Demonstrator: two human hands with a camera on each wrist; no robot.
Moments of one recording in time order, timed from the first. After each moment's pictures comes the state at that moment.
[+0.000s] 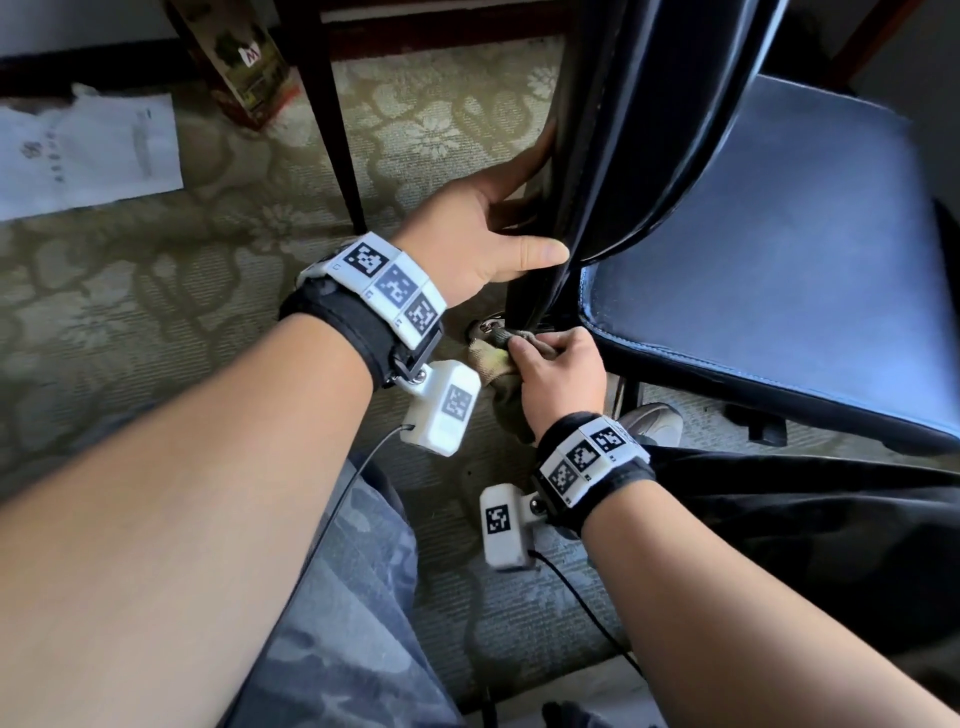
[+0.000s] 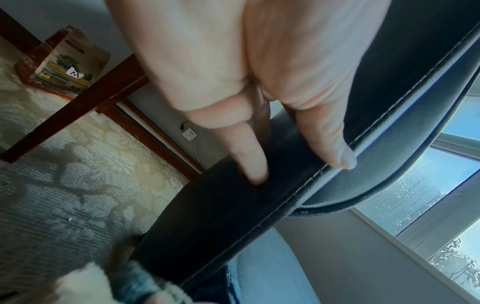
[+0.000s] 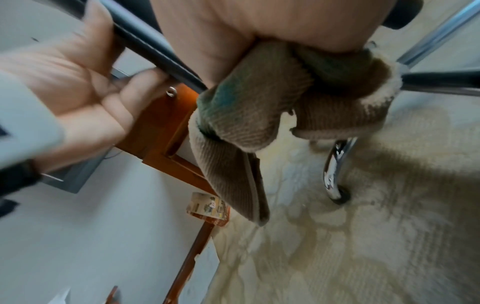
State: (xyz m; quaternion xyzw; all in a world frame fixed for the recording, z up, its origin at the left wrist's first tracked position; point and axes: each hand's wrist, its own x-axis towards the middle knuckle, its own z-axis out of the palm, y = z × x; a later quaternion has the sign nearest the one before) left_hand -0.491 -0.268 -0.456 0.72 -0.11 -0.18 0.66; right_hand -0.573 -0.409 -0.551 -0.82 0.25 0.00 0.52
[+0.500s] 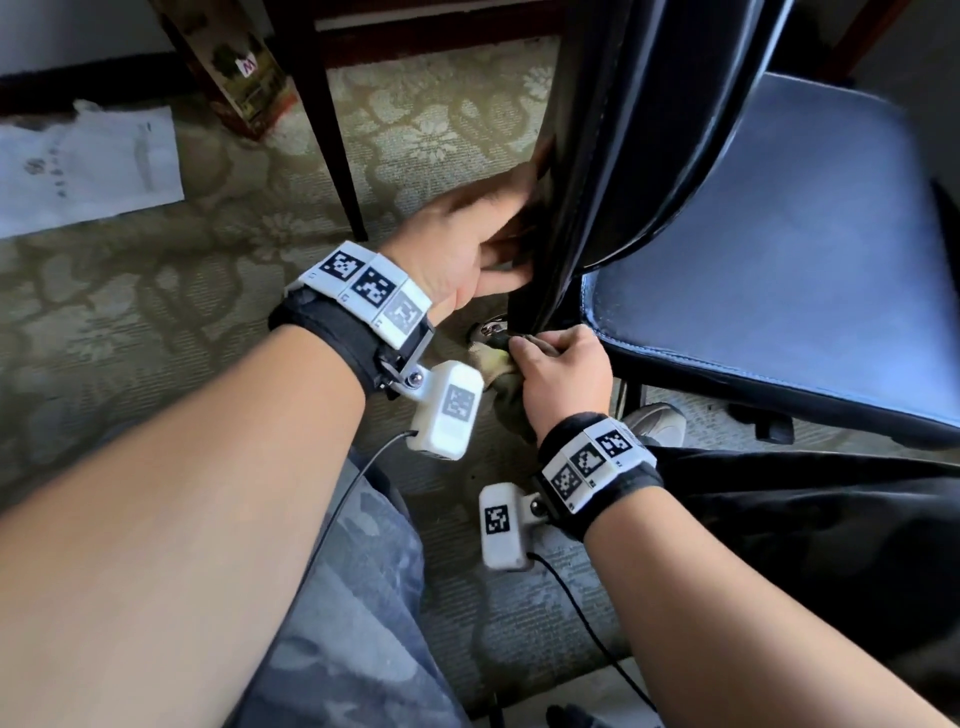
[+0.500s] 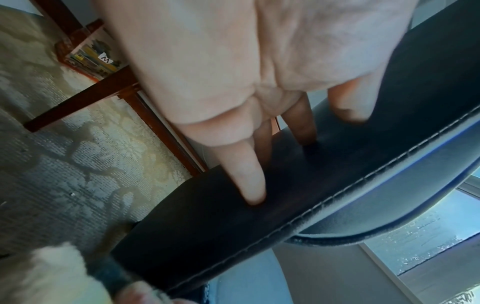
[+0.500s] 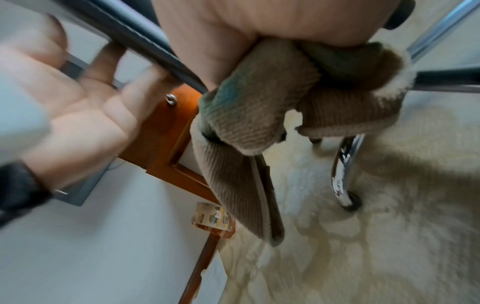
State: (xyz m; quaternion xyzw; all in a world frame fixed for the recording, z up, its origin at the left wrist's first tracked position) left_hand -0.503 -0.276 -0.438 0.58 0.04 -0.20 0.79; right_hand -0.569 -0.410 -0.537 -0.82 0.26 -0.01 0.51
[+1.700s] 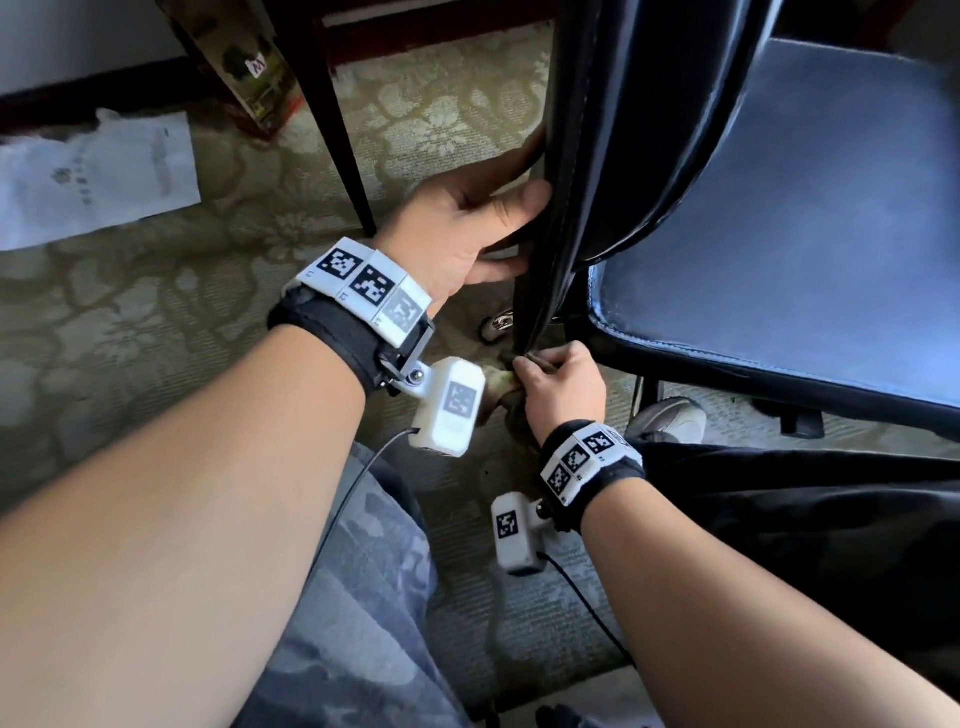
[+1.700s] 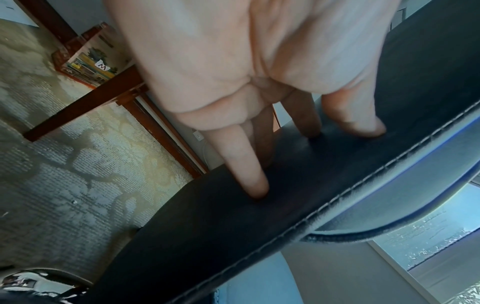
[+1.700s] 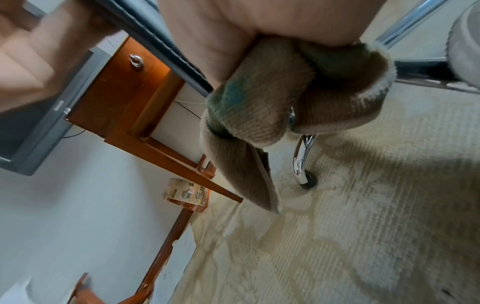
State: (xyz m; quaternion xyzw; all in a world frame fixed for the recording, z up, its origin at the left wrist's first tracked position) left_hand -0.500 -0.278 -0.443 0.65 -0.01 -0.16 0.74; right_hand -0.568 -0.419 -0.591 -0.83 0.27 0.05 0.49
